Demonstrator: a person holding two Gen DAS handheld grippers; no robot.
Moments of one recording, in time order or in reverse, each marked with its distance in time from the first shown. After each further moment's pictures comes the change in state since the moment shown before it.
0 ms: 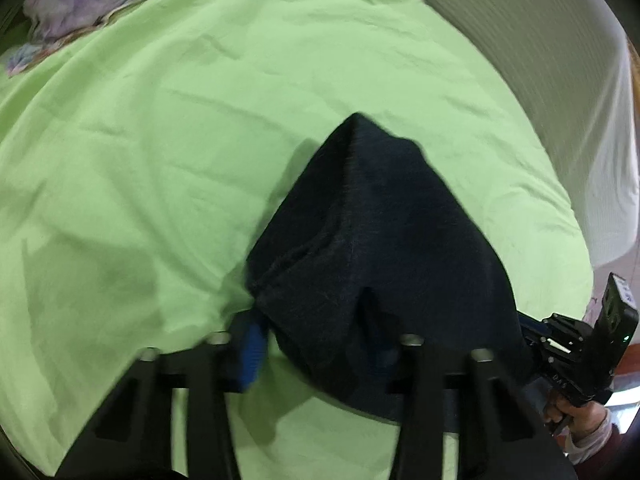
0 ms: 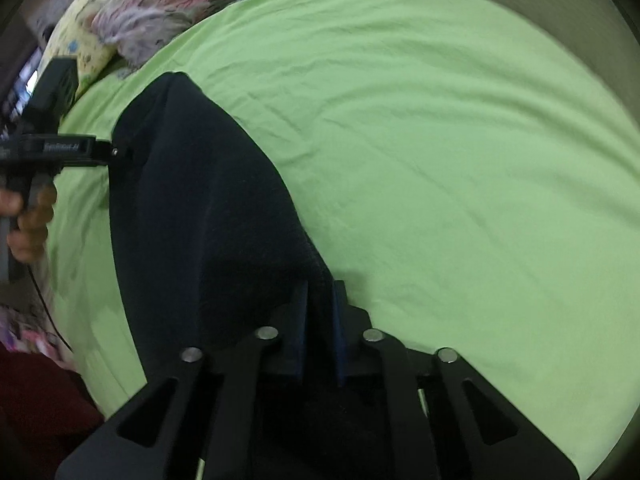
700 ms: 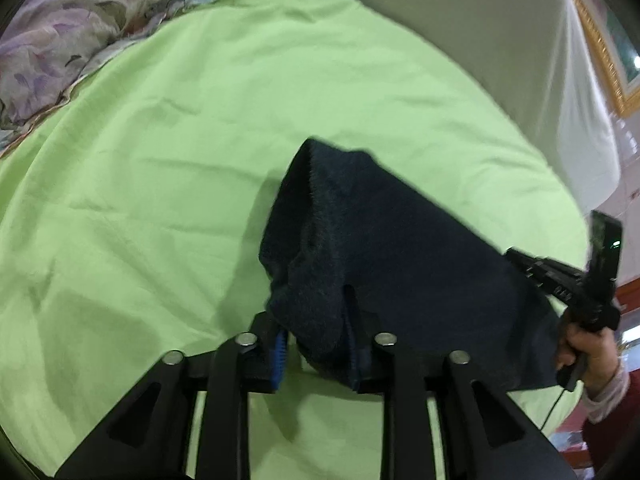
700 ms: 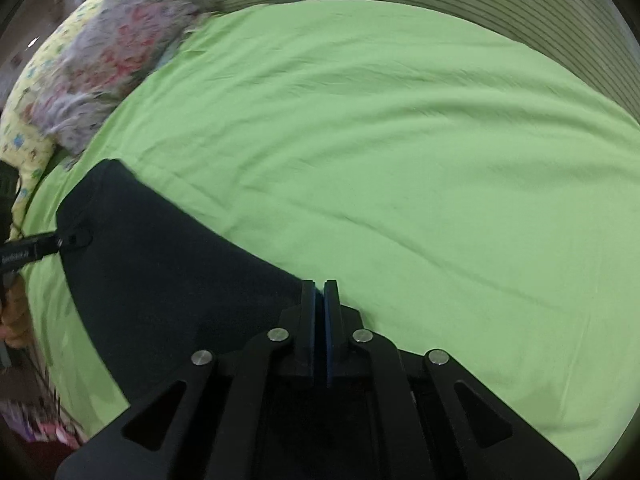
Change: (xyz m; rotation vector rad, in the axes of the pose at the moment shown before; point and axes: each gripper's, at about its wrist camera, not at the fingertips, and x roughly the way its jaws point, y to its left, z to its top) left arm -0.008 -0.003 0.012 0.213 -0.019 0.010; right arm -0.001 -0.034 0.006 0.293 -0.123 -0.117
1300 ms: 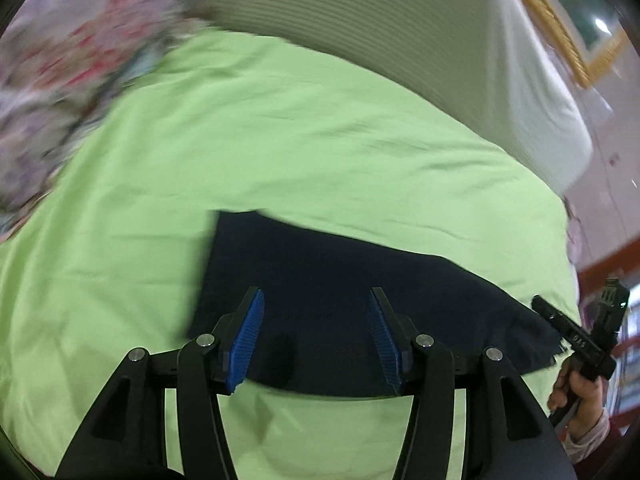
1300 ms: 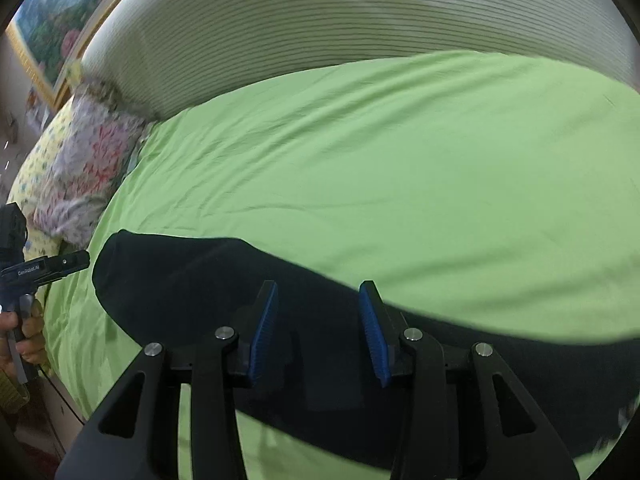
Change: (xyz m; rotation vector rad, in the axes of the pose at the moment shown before) left arm -0.044 -0.082 0.015 0.156 -0.055 -0.077; right arm -0.136 -0.053 -0.114 0.375 -0.239 -0.069
